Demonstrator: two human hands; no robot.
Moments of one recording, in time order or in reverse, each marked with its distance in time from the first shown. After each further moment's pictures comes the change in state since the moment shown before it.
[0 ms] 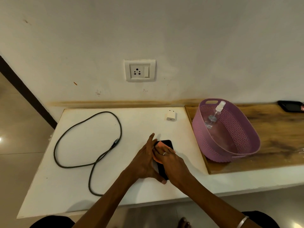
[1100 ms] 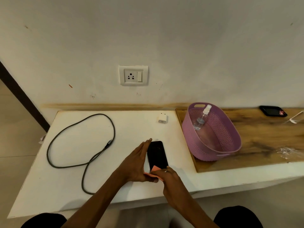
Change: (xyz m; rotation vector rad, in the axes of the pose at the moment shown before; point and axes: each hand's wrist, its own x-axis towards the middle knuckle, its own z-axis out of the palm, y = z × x) left_hand -0.018 0.002 -0.006 0.279 0.010 0.194; right_hand -0.076 -0.013 0.008 0.211 -0.057 0.195
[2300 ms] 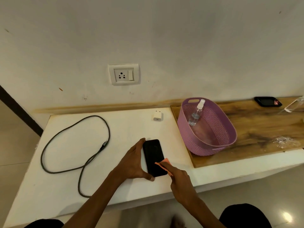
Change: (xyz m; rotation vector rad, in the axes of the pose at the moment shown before) left_hand 0.007 0.007 0.004 -0.044 -0.030 -0.240; right_hand -0.002 0.028 -0.012 0.003 0.098 0.225
